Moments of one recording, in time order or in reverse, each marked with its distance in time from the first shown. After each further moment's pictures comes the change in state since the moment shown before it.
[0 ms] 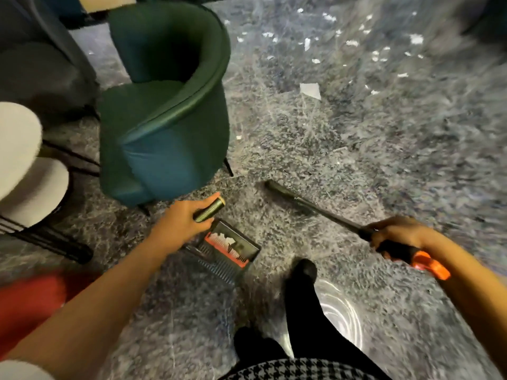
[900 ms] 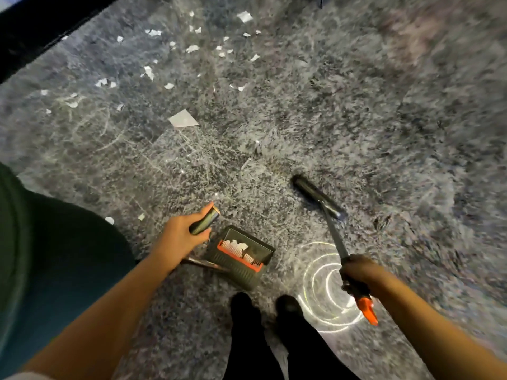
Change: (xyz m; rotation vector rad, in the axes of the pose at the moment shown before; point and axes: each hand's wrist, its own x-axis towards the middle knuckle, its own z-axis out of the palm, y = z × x) left_hand 0.386 0.190 0.126 0.111 -0.401 0.286; right_hand 0.145 0.063 -0.123 0.755 0.279 0.401
